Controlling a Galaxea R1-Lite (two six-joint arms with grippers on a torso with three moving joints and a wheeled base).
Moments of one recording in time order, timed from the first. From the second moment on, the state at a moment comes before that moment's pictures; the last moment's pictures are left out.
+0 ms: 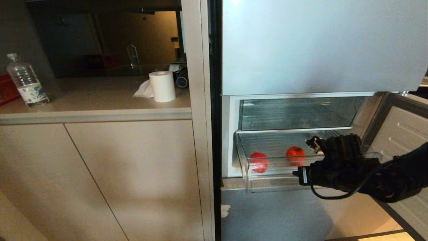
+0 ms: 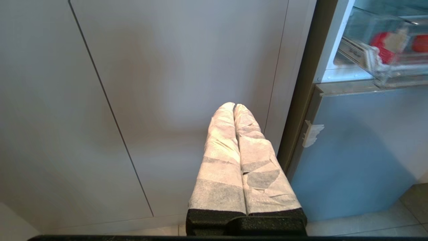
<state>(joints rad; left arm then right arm) 0.00 0.00 0.00 -0.01 0.00 0.00 0.20 1.97 -0.80 -0.53 0.15 0.14</state>
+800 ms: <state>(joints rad) 0.00 0.00 0.00 -0.01 0.00 0.00 0.23 2.07 -0.68 -0.94 0.04 0.19</state>
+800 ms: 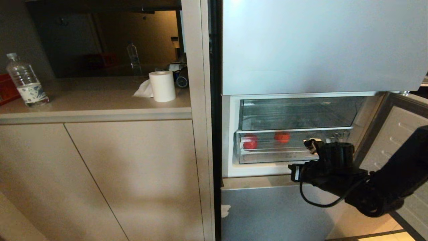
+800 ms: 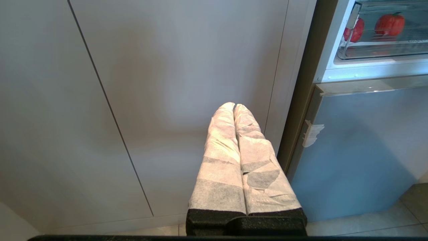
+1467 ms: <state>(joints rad) 0.00 0.00 0.00 -0.01 0.00 0.00 0.23 1.34 -0.21 -0.94 -0.03 0.09</state>
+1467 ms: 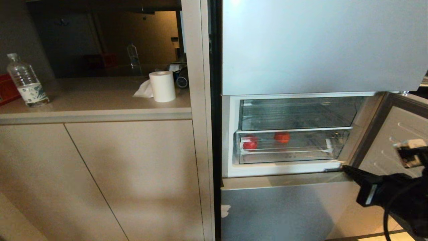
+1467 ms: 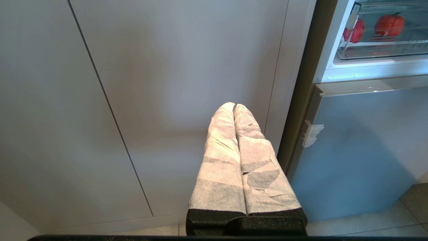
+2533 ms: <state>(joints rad) 0.00 0.00 0.00 -0.01 0.00 0.00 0.21 0.44 -0.01 -0.23 -0.11 -0.09</state>
